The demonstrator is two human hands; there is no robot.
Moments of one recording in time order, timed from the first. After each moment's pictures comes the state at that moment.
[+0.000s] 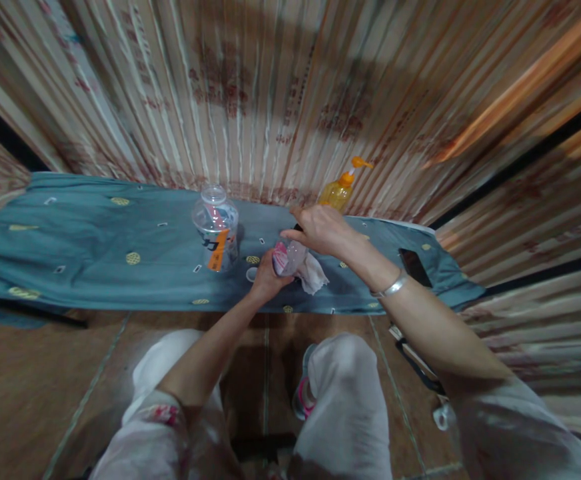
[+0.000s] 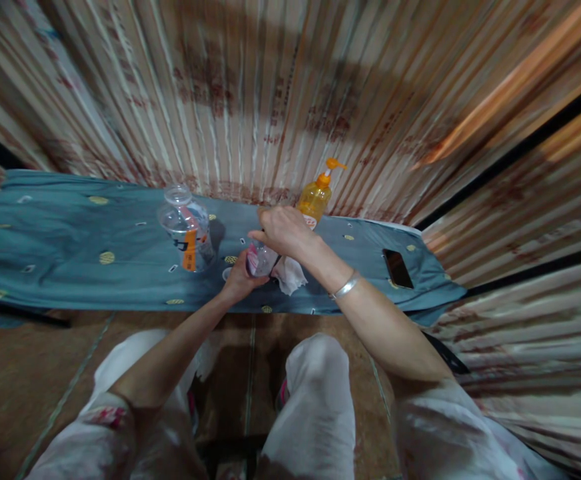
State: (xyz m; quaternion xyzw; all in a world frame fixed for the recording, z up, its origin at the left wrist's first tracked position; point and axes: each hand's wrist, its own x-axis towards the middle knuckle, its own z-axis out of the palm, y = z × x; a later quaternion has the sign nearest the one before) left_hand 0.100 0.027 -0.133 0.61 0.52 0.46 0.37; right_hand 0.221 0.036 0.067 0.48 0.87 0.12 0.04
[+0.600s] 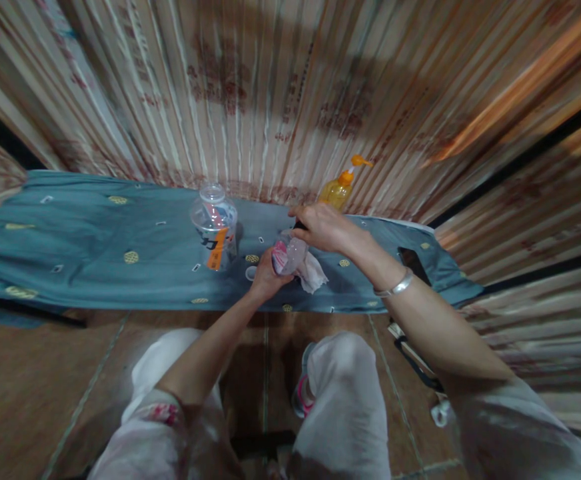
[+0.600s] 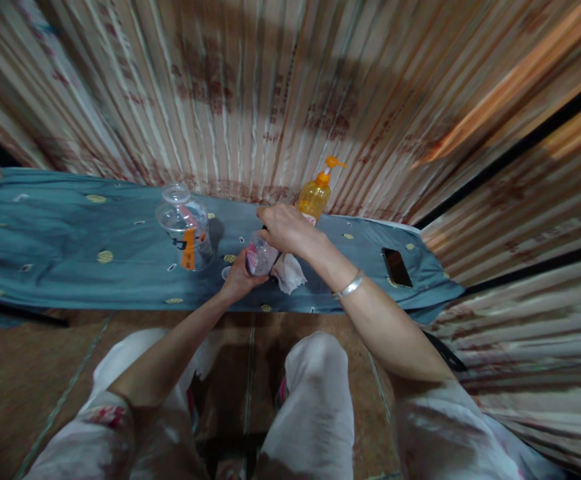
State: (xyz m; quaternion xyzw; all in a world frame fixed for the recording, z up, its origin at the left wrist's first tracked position) left_hand 0.100 0.025 -0.129 0.62 0.52 0.46 0.37; right_hand 0.223 0.038 0.071 0.48 0.87 0.07 0.04
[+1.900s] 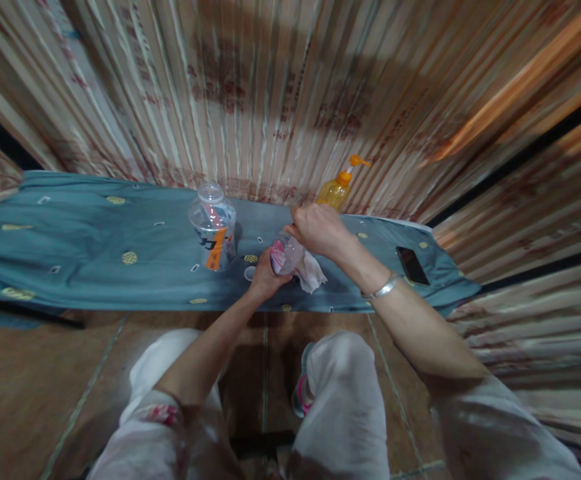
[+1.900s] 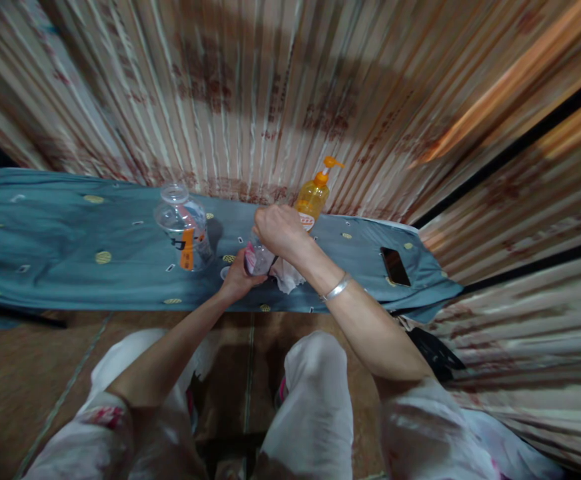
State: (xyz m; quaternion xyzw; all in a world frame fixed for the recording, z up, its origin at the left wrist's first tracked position) left_hand 0.101 0.024 -0.125 0.62 0.52 0.46 0.37; right_hand 0.212 0.028 0.066 0.52 0.84 0.15 0.04
